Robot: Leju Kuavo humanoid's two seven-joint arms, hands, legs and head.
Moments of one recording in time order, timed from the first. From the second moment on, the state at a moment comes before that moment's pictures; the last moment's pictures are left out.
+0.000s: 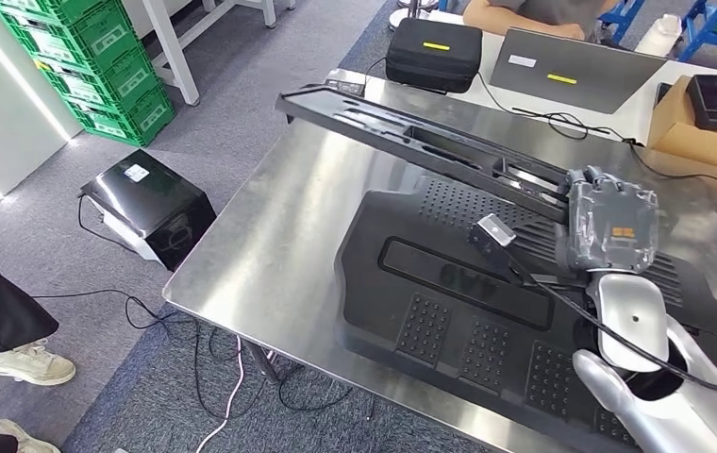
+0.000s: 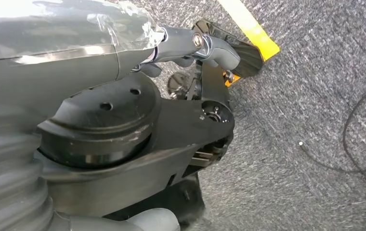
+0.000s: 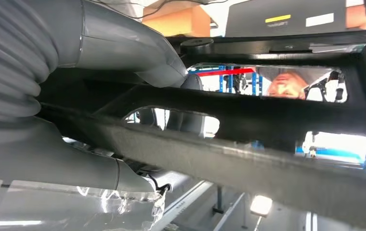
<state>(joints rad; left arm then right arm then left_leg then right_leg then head) -0.08 0.00 -0.80 -0.22 1.57 0.17 -0.18 -0.42 -0.58 0.51 -1.74 1.31 0.05 0.68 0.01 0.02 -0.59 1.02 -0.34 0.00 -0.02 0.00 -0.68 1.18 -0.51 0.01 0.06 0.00</state>
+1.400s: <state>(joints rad) -0.08 -0.01 -0.77 -0.22 1.57 0.12 -0.20 -0.41 -0.57 0.49 -1.67 1.22 0.09 0.68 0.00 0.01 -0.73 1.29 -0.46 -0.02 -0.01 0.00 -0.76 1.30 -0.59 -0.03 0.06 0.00</state>
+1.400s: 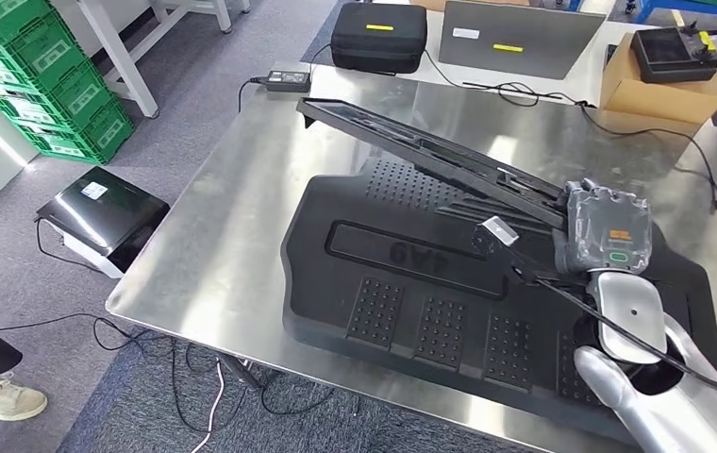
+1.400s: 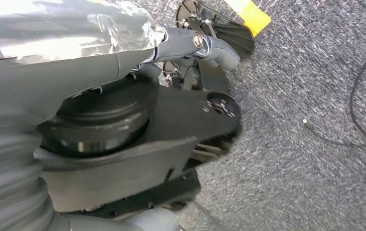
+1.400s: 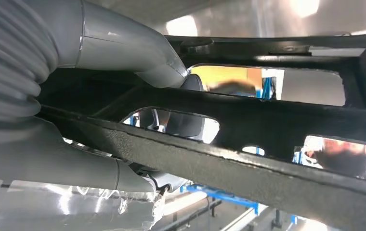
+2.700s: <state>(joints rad) -0.08 -0.01 -0.77 -0.22 1.57 0.12 -0.20 -0.42 -0.56 0.50 -1.63 1.22 0.07 0.68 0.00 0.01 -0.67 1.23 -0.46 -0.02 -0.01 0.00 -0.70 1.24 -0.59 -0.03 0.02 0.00</state>
